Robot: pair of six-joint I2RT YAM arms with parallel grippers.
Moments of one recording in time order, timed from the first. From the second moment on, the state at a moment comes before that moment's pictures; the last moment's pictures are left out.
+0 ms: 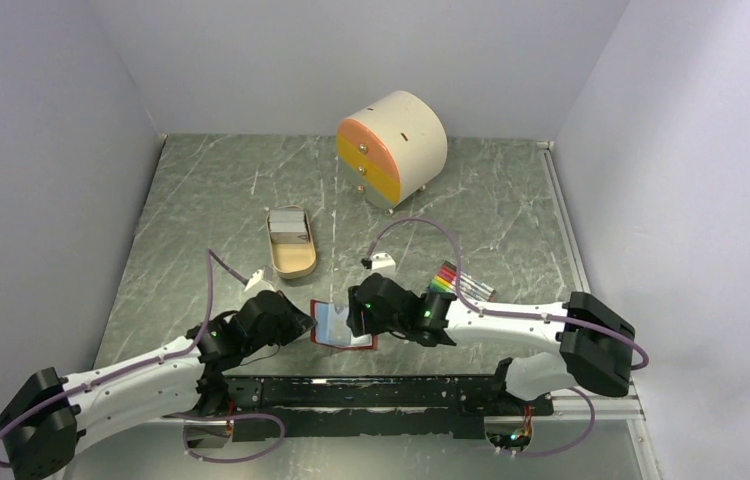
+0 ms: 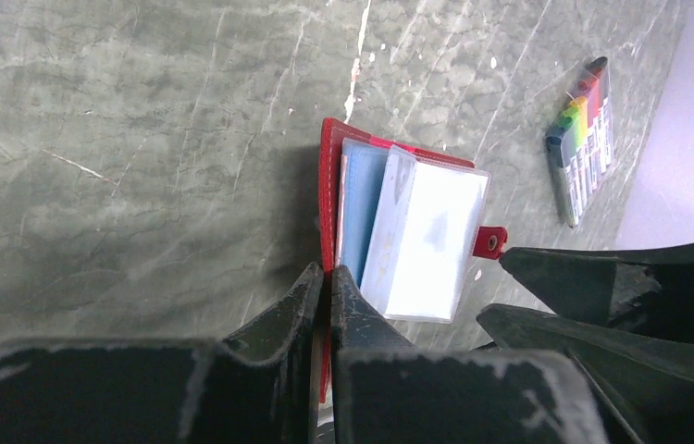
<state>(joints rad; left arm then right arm) -0.91 0.76 0.23 -0.16 -0.23 -1.28 1.16 1.37 0.73 -0.19 0.27 0.74</state>
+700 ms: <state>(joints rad) -0.91 0.77 0.23 -0.15 -0.23 -1.28 1.16 1.62 0.99 -0.29 0.38 1.02</state>
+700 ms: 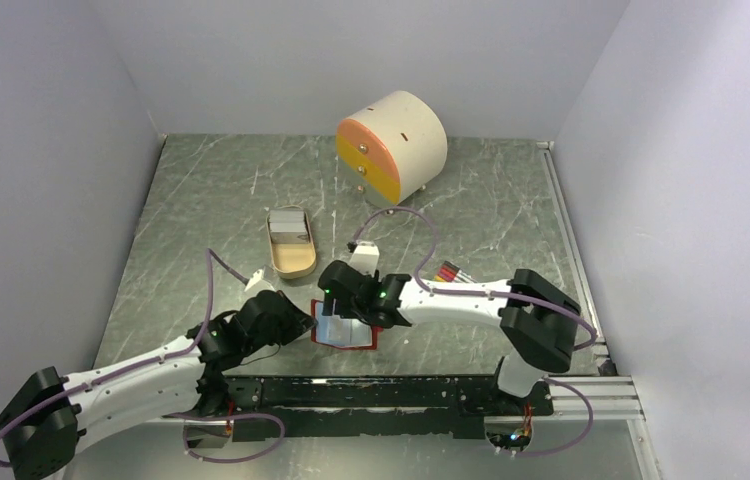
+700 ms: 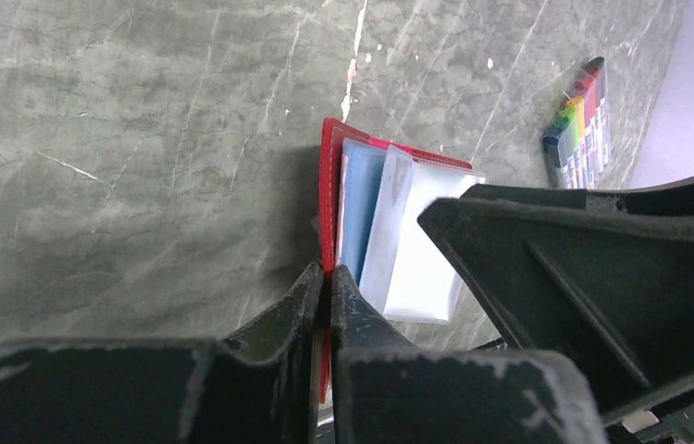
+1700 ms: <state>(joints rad) -0.92 0.74 0.23 -0.16 -0.23 -1.28 1.16 1.71 1.03 -0.39 0.39 1.07</state>
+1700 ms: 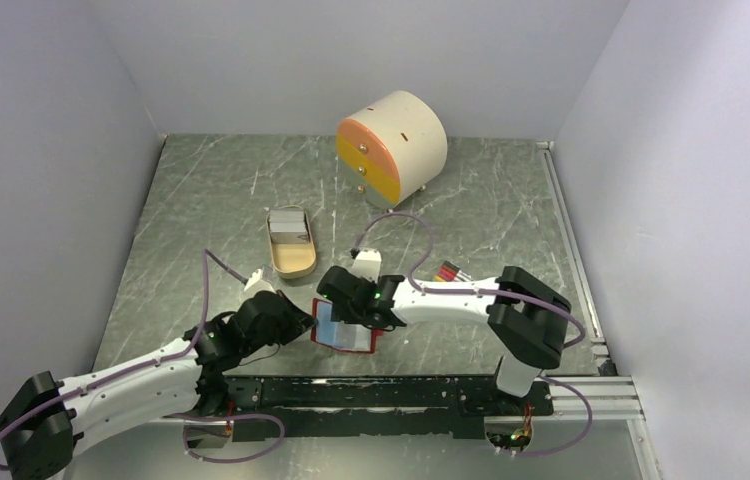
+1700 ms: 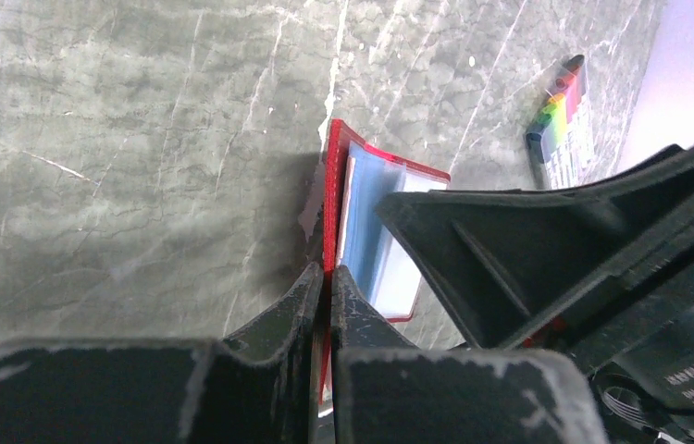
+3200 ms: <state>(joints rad) -0.92 0.65 0.23 -0.38 -0.33 -1.35 0.91 1.62 1.05 0.10 0.01 0.14</state>
